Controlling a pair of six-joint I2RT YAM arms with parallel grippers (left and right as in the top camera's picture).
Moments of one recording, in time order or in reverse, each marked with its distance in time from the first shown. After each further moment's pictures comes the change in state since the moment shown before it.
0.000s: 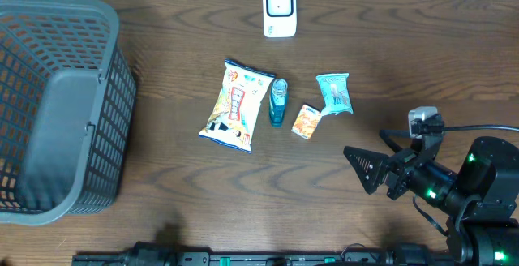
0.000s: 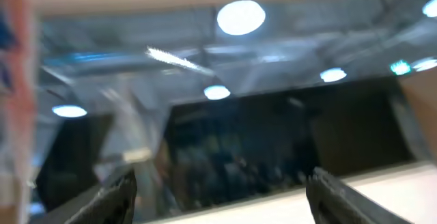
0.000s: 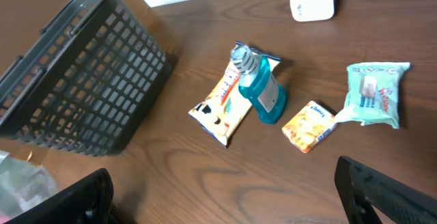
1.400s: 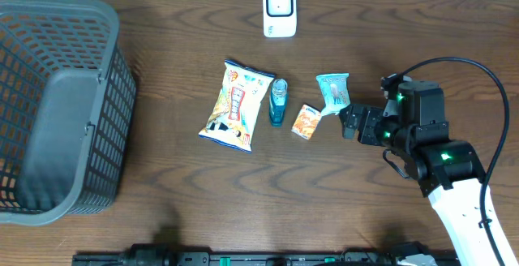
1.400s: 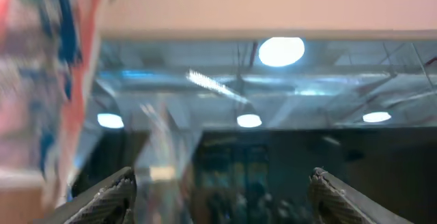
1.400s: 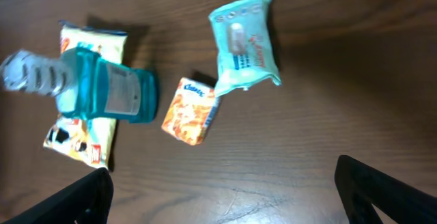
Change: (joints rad) left arm 0.158 0.000 -0.016 0.097 -0.052 -0.193; right arm 0.224 0.422 -0.001 0.121 0.608 0.244
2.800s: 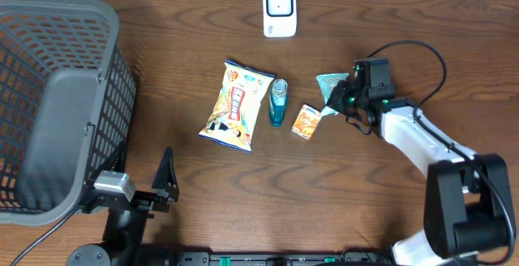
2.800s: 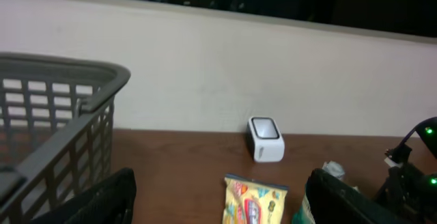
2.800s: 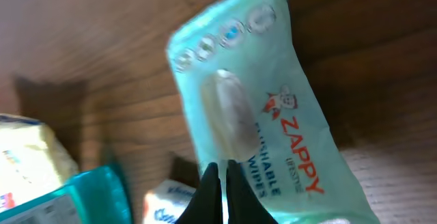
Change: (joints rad) left arm 0.000 0.000 -0.552 -0.179 0.123 -0.077; right arm -0.001 0.639 0.001 0.540 -0.063 0.251
